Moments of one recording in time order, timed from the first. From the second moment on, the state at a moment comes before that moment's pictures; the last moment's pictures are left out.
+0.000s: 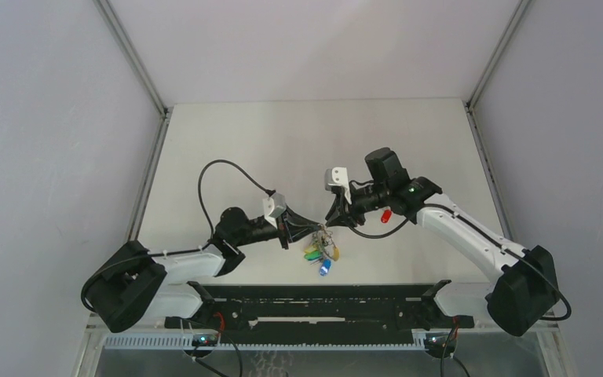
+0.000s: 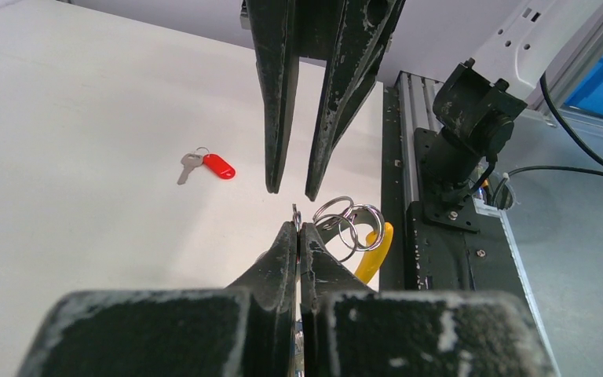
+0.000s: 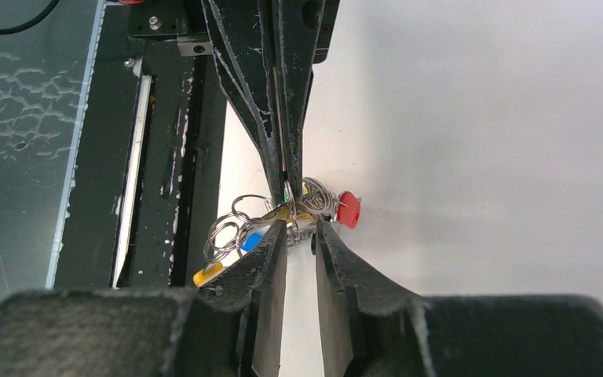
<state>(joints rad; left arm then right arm) -0.73 1.26 0.31 1.08 0.64 -0.26 0.59 1.25 1.00 -0.53 -0.88 -0.56</state>
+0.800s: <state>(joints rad) -0.73 1.26 0.31 1.08 0.65 -0.27 0.57 1.33 1.00 -0.60 -0.95 -0.62</state>
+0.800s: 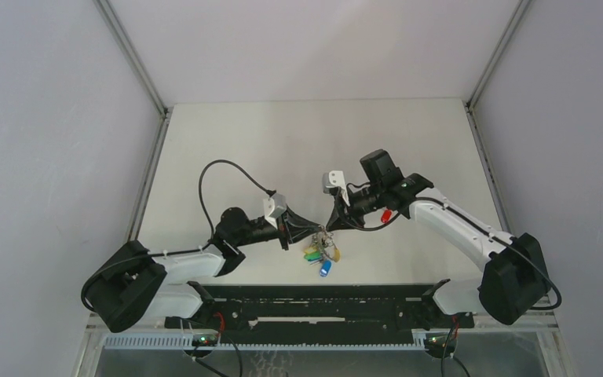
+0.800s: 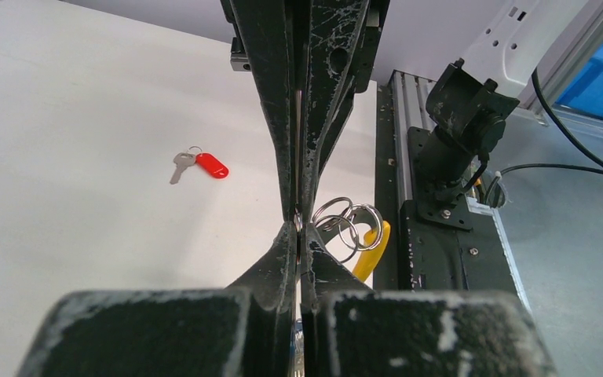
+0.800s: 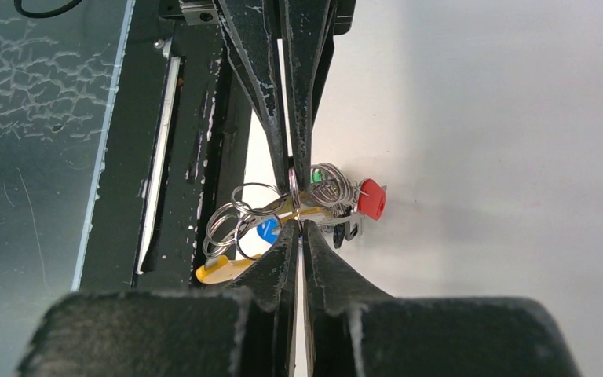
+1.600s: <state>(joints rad) -0.70 1.29 0.27 1.22 0.63 -0.36 0.61 1.38 1.01 -0.56 -0.83 -0.51</state>
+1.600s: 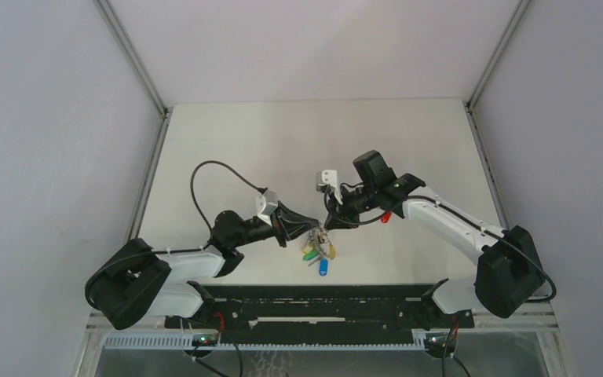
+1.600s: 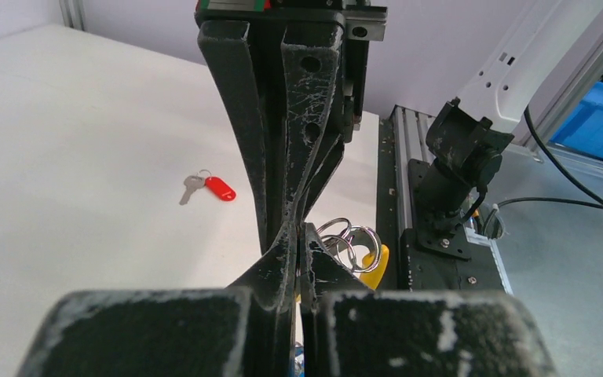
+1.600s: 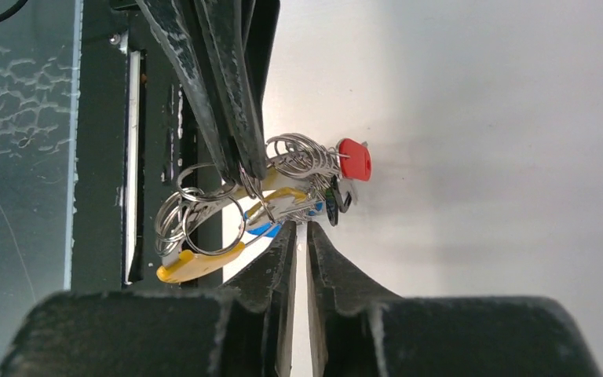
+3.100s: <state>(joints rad) -0.70 1.33 0.27 1.29 0.63 -0.39 0.61 1.28 0.90 -0.32 -0.95 -0.49</state>
